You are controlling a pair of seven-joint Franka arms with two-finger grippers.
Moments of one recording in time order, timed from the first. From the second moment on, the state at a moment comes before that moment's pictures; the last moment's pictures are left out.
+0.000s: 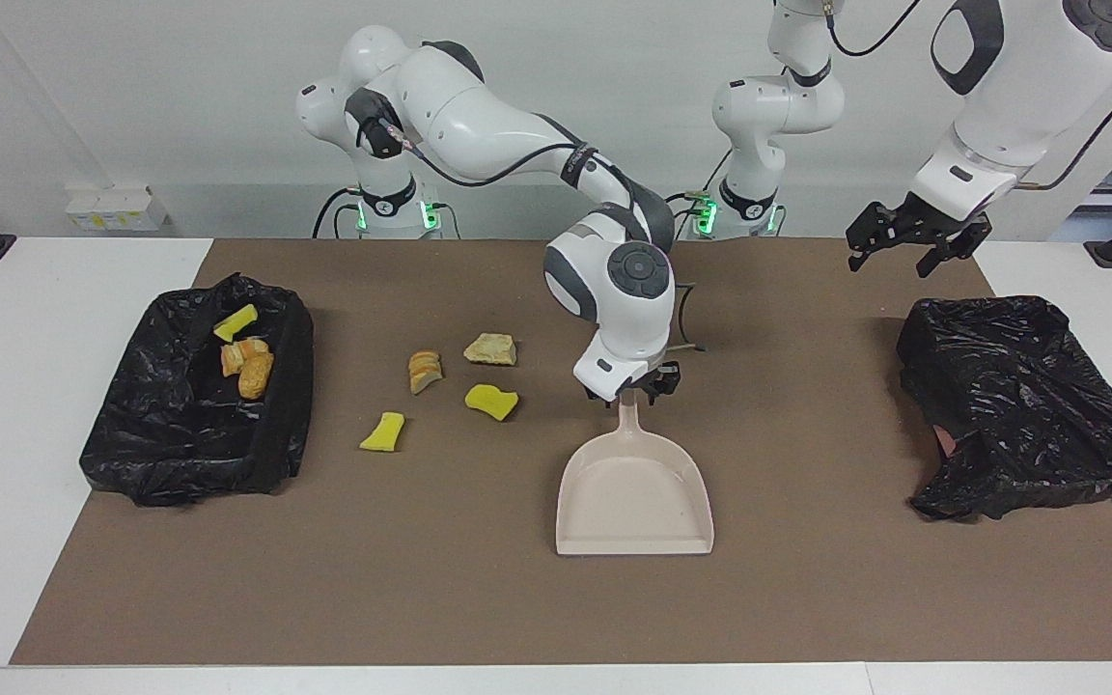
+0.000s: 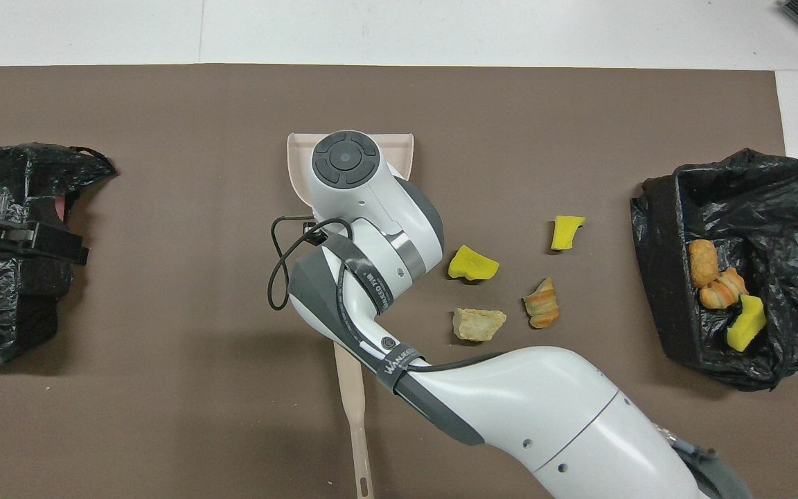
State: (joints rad) left arm -0.01 -0.05 -0.05 -1.70 -0.05 1.59 0.07; right arm 0.51 0.81 0.21 -1.05 -0.04 1.84 0.66
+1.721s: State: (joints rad) left arm -0.50 0.35 -0.06 -1.75 0.01 2.18 -0.43; right arm 0.75 0.10 0.25 -2.16 0.15 2.08 0.67
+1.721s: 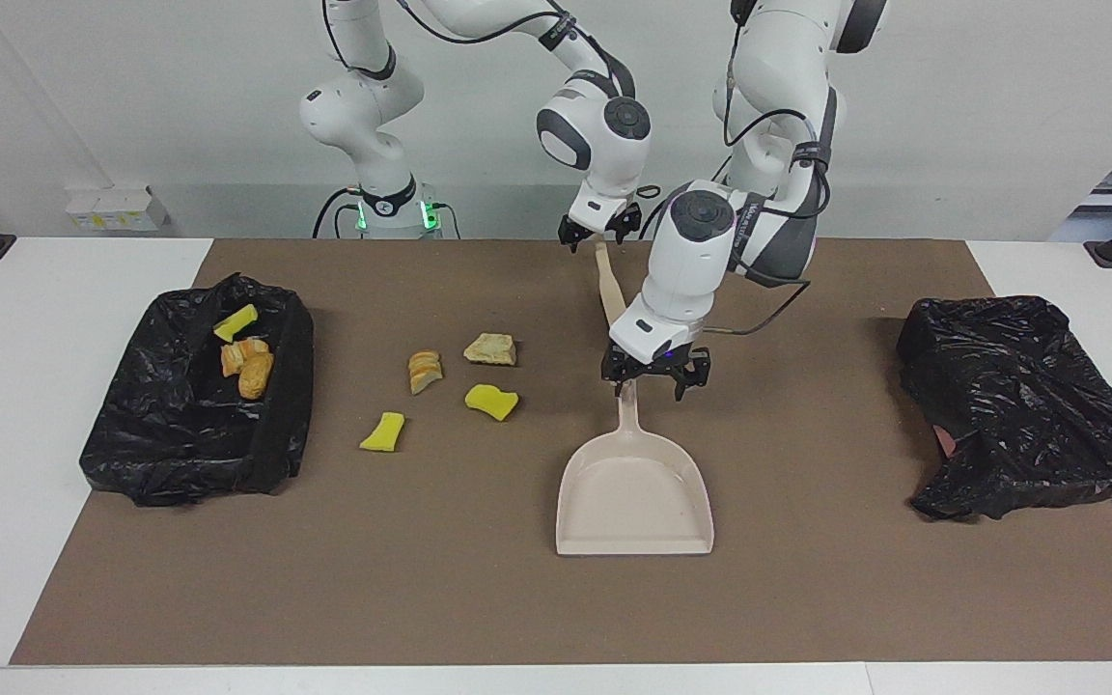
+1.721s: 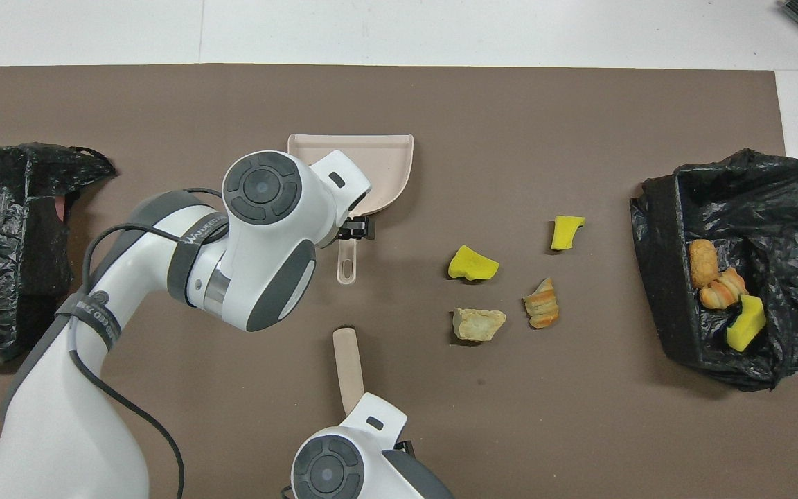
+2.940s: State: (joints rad) left arm -0.48 0.35 -0.01 -1.73 0.04 2.14 -0.26; right arm 0.75 0.08 0.24 -2.18 0.25 2.10 0.68
